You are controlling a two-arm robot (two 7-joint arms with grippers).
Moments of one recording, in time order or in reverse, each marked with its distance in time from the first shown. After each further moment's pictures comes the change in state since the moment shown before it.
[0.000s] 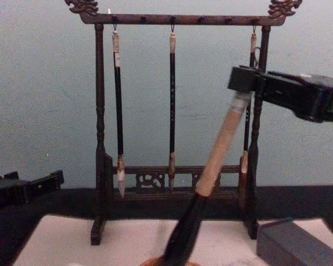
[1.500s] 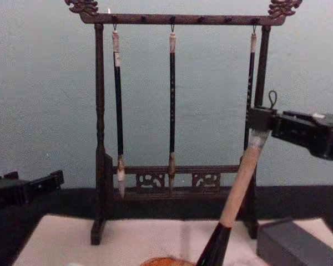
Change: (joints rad) left arm 0.000 0.000 0.000 0.000 0.000 0.000 0.000; right arm -0.028 0.011 0.015 0.066 0.014 0.012 -0.009
